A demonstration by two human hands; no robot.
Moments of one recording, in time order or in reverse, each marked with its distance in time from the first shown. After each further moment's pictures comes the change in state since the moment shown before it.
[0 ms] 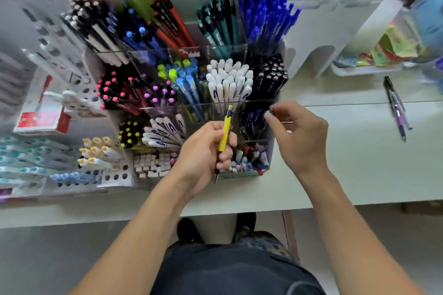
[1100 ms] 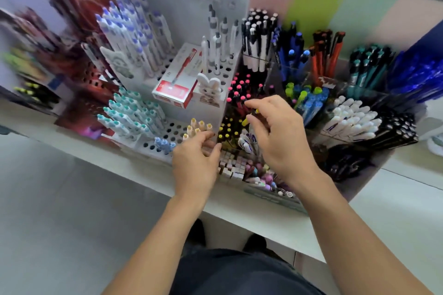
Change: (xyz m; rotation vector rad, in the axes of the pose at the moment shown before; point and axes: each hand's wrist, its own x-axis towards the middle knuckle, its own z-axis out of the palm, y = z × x) left_hand -0.060 -0.002 -0.140 0.818 0.989 0.475; right_hand 0.009 -0.147 0.134 -0.054 -0.477 -0.439
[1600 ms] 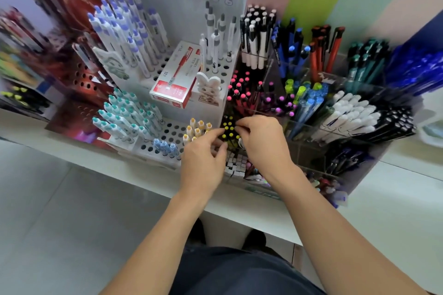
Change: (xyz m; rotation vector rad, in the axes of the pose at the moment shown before) left_hand 0.006 -0.001 0.003 -0.026 -0.176 0.072; right_hand 0.003 0.003 0.042 -0.149 -0.176 0.274
